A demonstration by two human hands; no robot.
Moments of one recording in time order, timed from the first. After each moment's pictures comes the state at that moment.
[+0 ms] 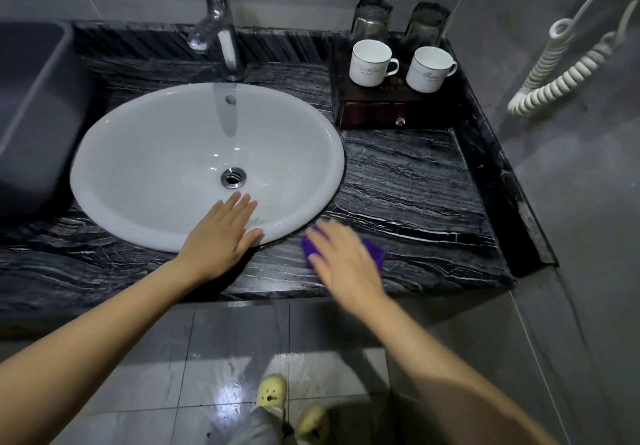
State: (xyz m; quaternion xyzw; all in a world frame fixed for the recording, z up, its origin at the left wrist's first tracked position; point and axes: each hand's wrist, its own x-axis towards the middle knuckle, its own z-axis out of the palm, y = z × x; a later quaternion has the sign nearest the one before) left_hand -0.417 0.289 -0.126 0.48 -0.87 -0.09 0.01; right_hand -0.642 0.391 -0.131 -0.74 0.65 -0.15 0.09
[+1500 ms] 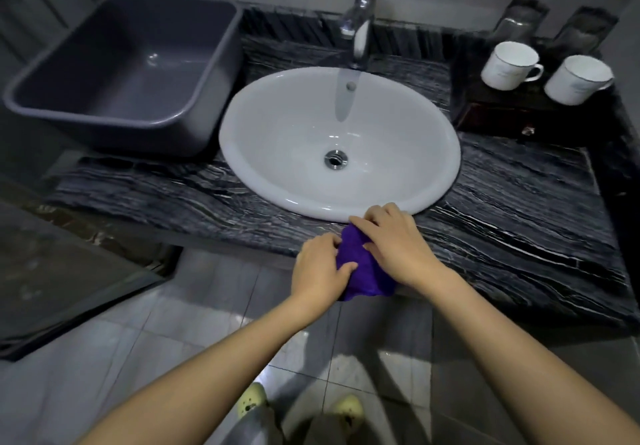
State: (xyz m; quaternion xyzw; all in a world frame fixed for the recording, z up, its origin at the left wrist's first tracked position) left_hand -0.409 0.396 -0.110 0.66 -0.65 -0.29 0.21; right_hand -0.557 0.364 -0.094 -0.84 0.53 -0.02 0.06
